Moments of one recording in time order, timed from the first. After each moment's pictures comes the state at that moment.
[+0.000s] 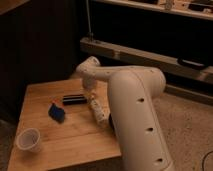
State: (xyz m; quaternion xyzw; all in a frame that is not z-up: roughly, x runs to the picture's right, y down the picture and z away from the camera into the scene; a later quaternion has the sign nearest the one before) arm -0.108 0.014 0.948 -0.04 -0.25 -0.92 0.30
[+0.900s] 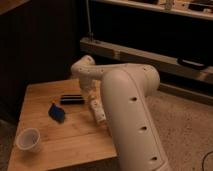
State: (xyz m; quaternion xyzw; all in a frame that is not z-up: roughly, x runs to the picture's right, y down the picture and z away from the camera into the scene) arm -0.096 0.033 0.923 -0.12 -0.26 -0.89 0.36
